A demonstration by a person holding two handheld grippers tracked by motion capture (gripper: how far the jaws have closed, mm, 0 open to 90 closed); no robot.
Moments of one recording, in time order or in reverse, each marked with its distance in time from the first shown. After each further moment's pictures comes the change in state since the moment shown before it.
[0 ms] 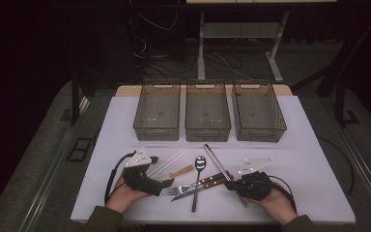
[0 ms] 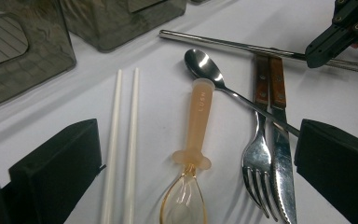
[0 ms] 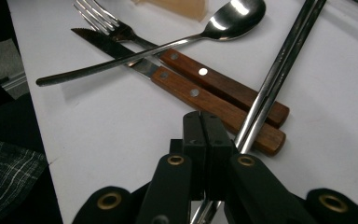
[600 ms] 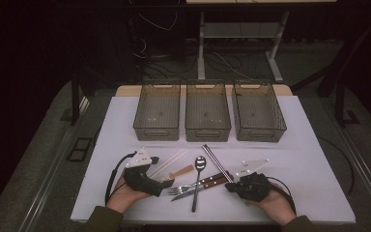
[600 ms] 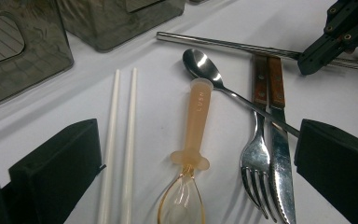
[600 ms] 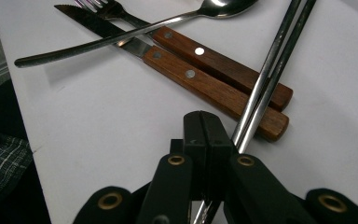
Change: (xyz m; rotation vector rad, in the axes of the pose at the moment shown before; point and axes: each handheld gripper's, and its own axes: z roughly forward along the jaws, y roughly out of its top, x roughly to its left) left arm 0.000 -0.001 0.001 -0.005 -0.004 0.003; right arm -0.001 -0.004 0.006 0.053 -0.024 -0.003
